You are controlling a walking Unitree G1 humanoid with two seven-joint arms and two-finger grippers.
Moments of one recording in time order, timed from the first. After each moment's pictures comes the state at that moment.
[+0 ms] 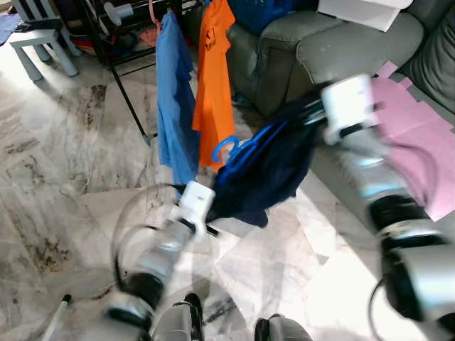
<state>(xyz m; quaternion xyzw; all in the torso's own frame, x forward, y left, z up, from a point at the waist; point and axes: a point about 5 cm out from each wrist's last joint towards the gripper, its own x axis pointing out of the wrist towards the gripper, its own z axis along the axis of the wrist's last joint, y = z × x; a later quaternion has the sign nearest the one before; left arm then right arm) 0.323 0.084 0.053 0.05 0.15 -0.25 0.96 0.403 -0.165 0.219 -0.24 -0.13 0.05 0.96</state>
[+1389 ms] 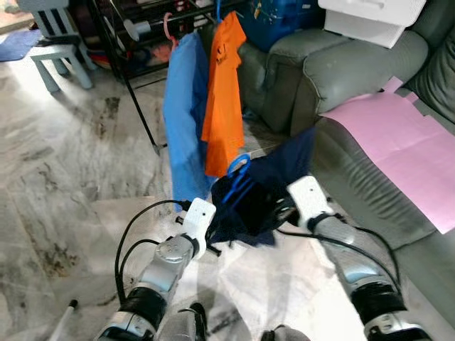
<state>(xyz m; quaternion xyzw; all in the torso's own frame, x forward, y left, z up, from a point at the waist) 0.311 0.092 0.035 0.07 0.21 -0.22 0.95 0.330 -0.157 0.081 -0.18 0.10 0.18 0.96</state>
